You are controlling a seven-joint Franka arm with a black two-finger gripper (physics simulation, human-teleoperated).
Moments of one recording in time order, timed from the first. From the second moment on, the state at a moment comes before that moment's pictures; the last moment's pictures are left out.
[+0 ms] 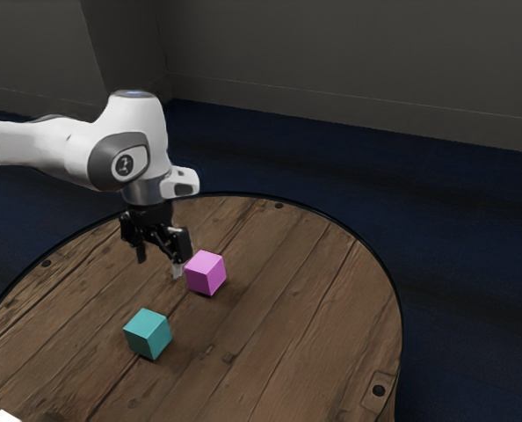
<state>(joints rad) 0.02 -0.01 -0.04 -2.19 -0.01 2.04 0.02</state>
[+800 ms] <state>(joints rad) 0.02 -0.05 -0.03 -2.51 -0.01 2.51 0.07</state>
